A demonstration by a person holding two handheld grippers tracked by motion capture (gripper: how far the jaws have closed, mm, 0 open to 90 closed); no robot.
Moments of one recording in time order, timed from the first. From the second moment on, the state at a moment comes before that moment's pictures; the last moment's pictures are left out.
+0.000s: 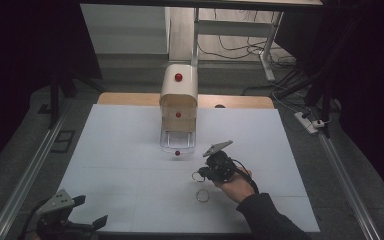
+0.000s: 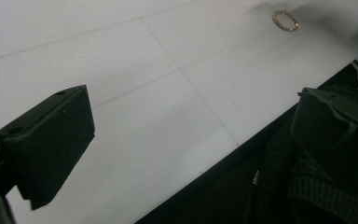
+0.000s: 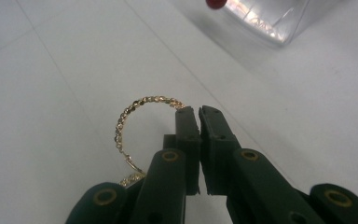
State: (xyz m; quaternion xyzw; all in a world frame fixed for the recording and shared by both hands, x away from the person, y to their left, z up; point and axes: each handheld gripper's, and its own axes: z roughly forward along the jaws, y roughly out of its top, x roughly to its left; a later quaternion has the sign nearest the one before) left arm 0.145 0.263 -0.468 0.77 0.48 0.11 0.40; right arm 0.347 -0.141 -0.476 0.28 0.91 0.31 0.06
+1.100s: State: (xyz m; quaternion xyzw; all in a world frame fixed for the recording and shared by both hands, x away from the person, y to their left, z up) left arm 0.148 0.264 -0.471 0.78 0.49 0.09 0.39; right arm 0.391 -0.119 -0.451 0.31 0.87 0.37 0.09
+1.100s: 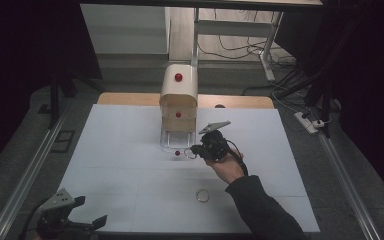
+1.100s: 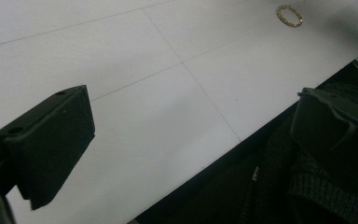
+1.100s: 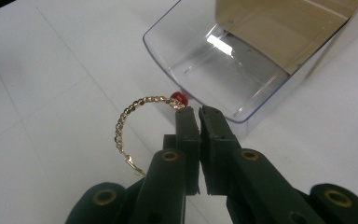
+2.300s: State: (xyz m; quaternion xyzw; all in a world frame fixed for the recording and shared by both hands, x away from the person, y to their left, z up) left arm 0.149 0.265 -0.472 0.77 0.49 0.08 0.39; right arm 0.444 -0.088 -0.479 0.34 0.86 0.36 0.13
